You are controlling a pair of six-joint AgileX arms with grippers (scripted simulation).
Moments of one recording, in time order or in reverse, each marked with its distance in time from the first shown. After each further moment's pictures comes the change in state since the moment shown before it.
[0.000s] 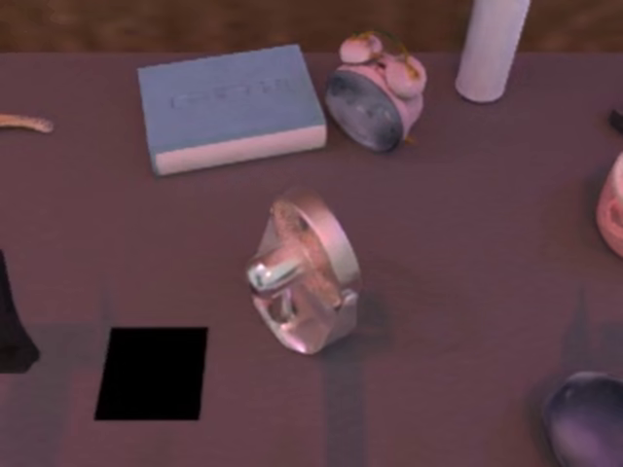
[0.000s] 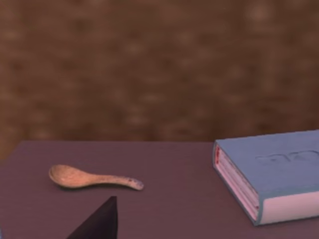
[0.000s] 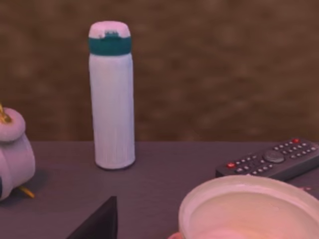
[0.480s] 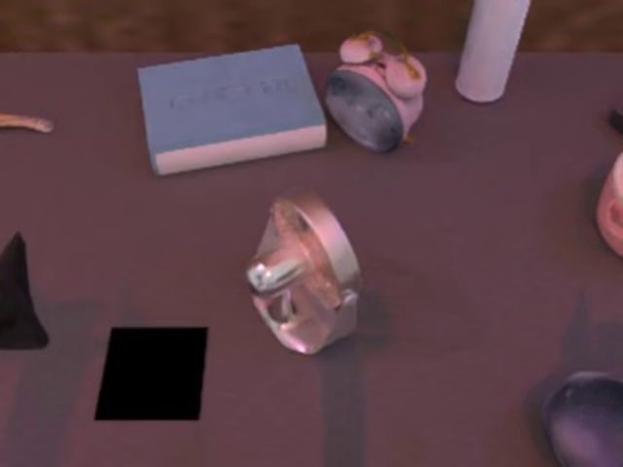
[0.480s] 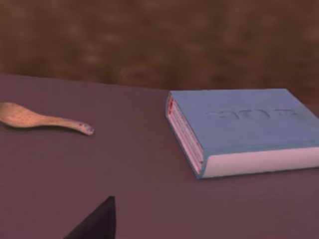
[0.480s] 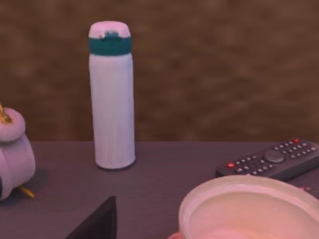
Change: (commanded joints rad) left arm -0.081 0.217 0.214 -0.182 0.006 -0.136; right arm 0.000 0.000 0.000 0.000 0.000 0.000
